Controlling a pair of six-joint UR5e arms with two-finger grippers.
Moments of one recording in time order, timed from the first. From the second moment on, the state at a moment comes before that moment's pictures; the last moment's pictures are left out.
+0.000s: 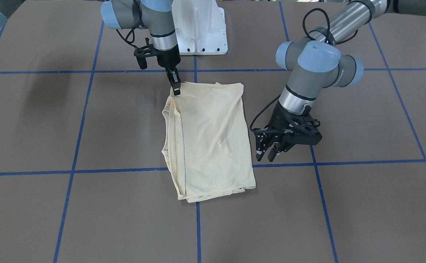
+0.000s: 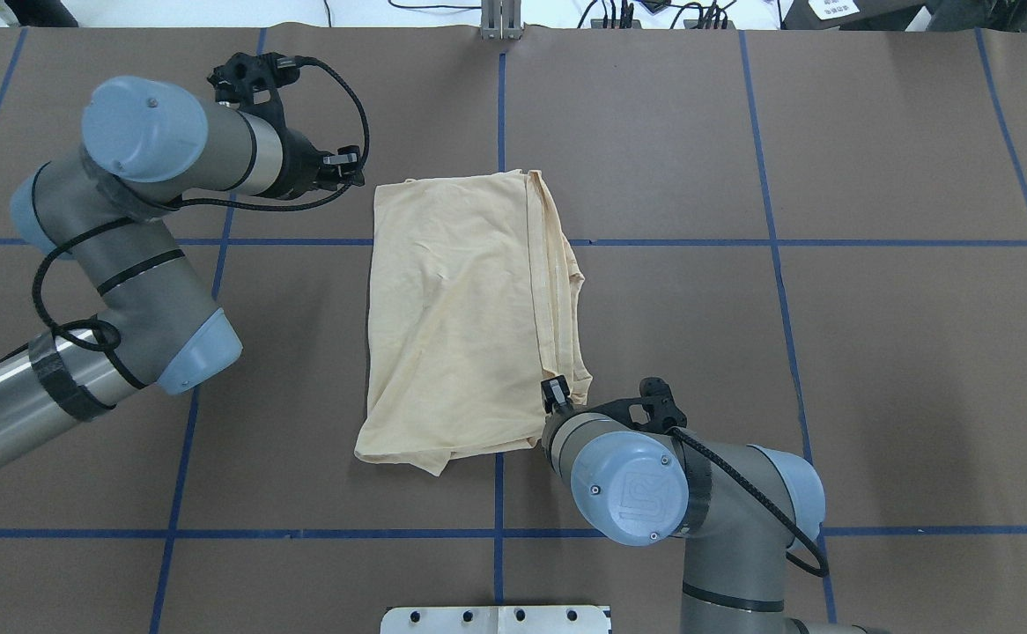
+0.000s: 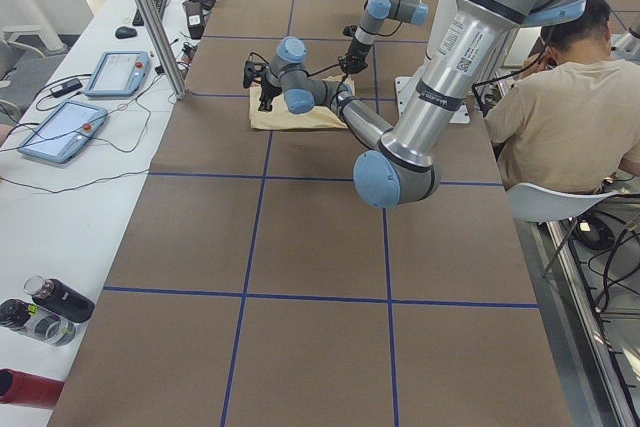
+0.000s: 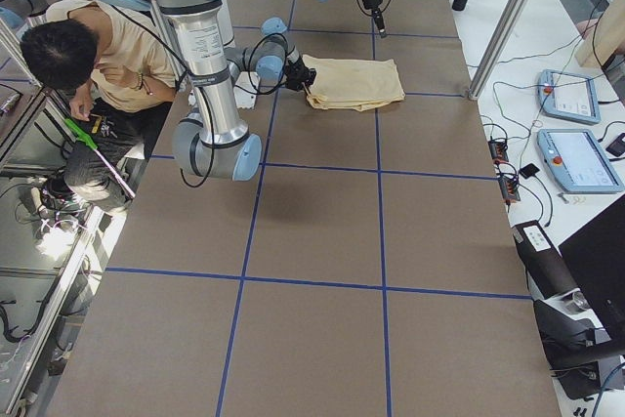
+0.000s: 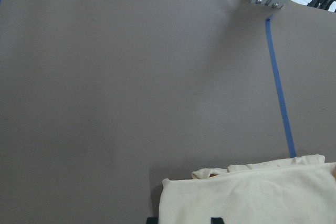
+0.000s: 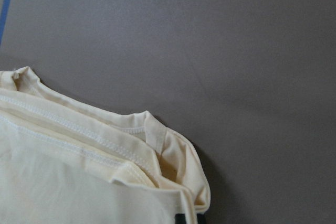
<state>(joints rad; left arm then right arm) -0.75 -2.08 -1.63 -2.16 -1.81 -1.31 0.21 -1.09 1.86 -1.42 1.38 2.68</state>
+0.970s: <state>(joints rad) -0.37 -1.83 -1.92 -2.16 -1.65 -2.07 0.18 -1.14 1.92 -1.44 1.38 2.68</state>
